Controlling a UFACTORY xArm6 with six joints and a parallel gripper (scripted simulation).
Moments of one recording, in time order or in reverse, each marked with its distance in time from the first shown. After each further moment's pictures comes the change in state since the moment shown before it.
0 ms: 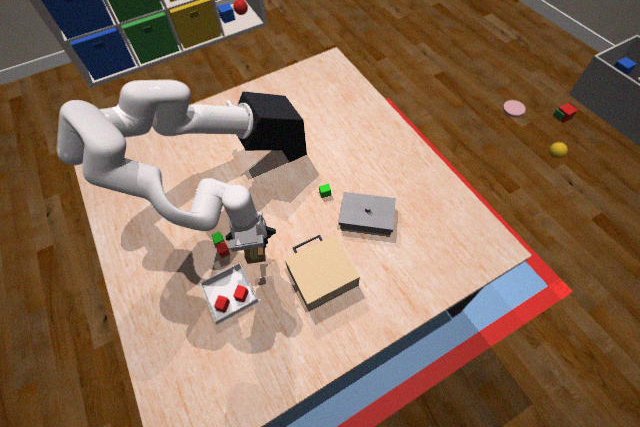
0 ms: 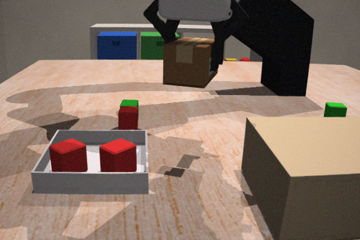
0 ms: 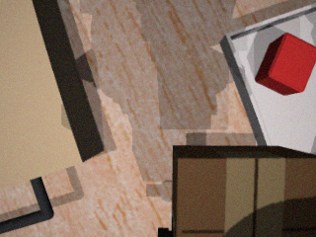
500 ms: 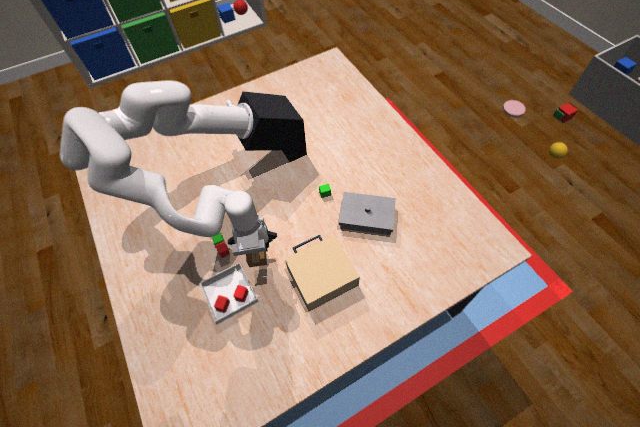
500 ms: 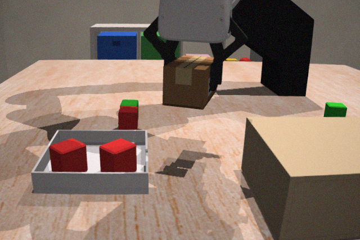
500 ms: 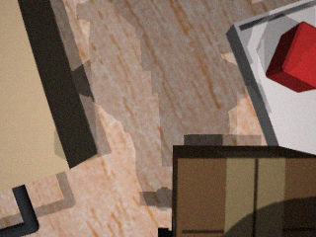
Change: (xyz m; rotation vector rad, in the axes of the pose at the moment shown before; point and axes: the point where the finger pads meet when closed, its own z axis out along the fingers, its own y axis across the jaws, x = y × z) arm 0.000 0.000 0.029 0.000 -0.001 0.000
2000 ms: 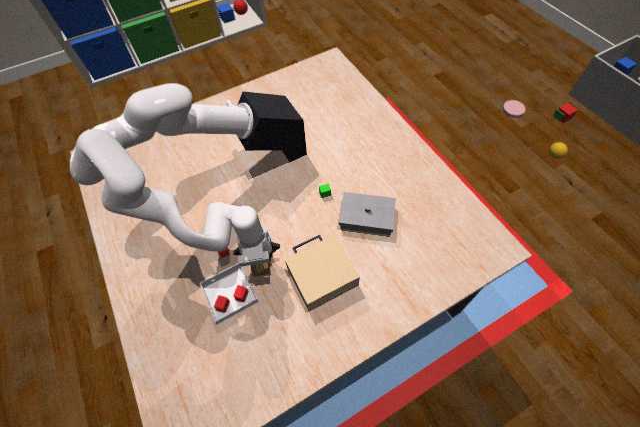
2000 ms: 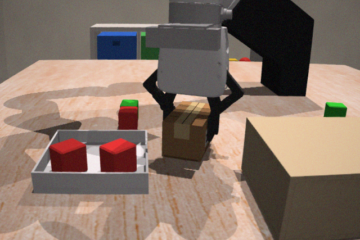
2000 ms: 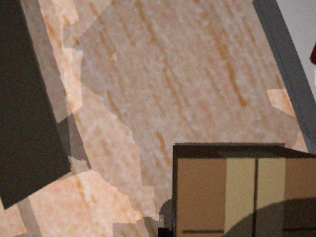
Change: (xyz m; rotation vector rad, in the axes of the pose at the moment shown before) arm 0.001 -0.001 0.077 0.000 0.001 0.001
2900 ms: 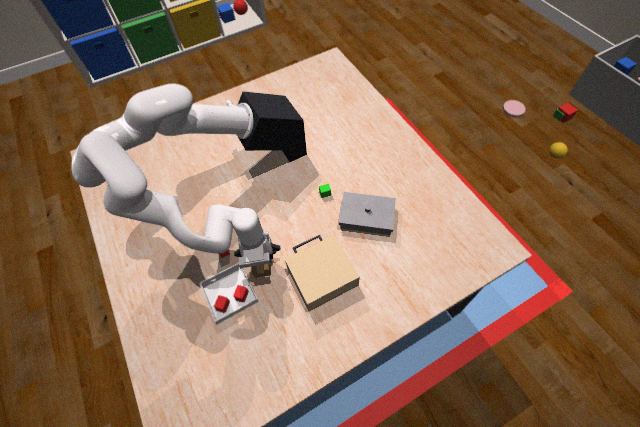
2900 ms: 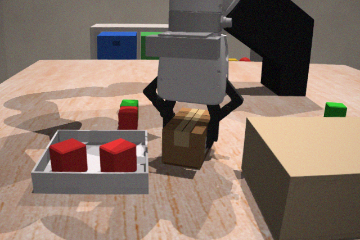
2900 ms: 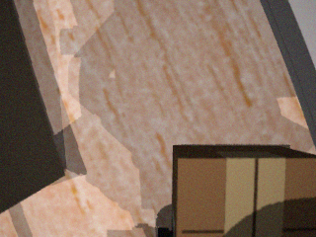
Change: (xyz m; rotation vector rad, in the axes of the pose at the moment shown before) arm 0.000 0.000 0.011 0.000 0.000 0.000
